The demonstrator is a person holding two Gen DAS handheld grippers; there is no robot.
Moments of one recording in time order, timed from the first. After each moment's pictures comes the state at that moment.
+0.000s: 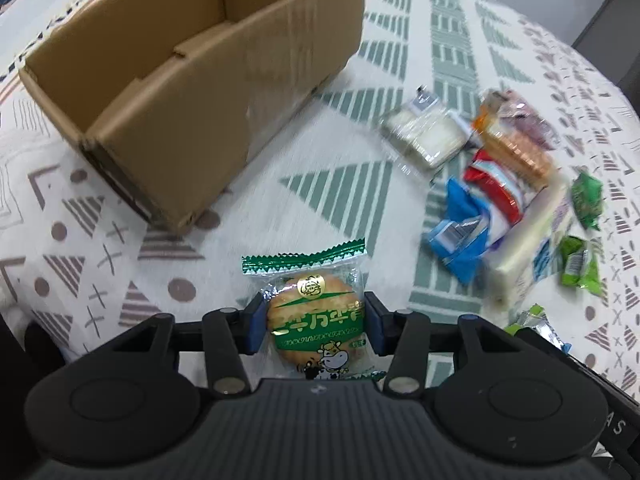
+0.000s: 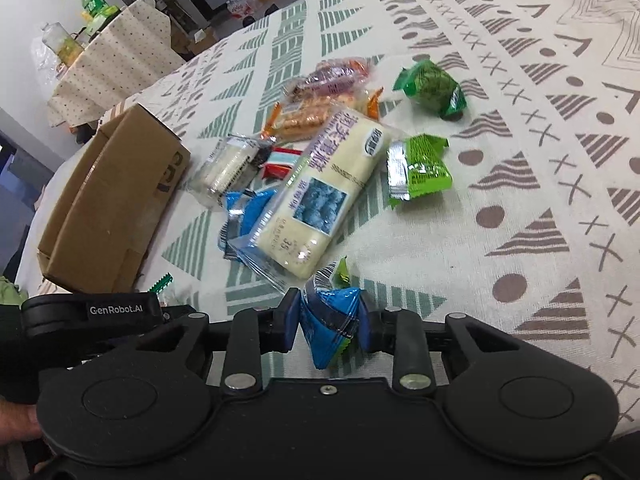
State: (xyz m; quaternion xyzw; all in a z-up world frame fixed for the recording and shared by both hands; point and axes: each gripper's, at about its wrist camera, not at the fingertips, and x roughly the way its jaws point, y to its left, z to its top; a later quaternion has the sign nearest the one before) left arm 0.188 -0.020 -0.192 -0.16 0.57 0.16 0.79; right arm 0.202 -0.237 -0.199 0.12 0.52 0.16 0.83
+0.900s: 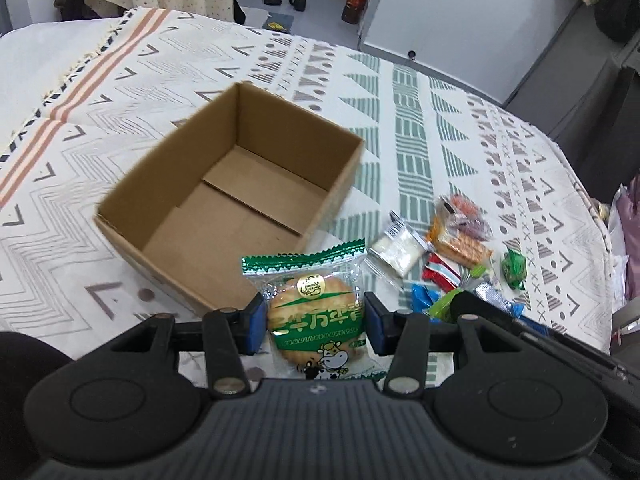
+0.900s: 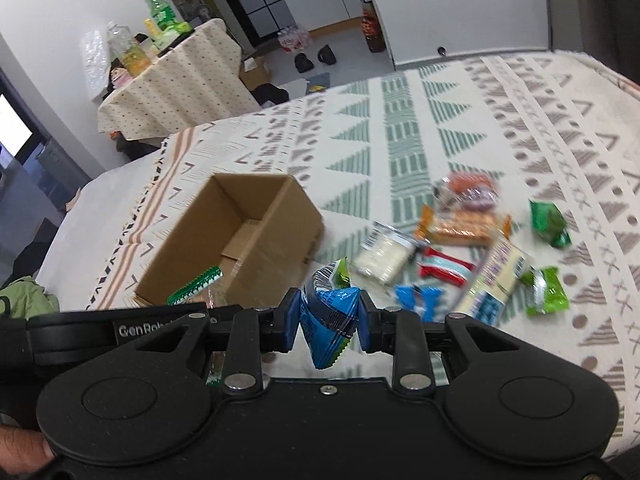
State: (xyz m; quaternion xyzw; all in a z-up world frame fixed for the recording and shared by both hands) left arm 0.178 0.051 -0.081 -0.17 0.50 0.10 0.84; right arm 0.206 -0.119 -0.089 0.08 0.46 0.20 0.86
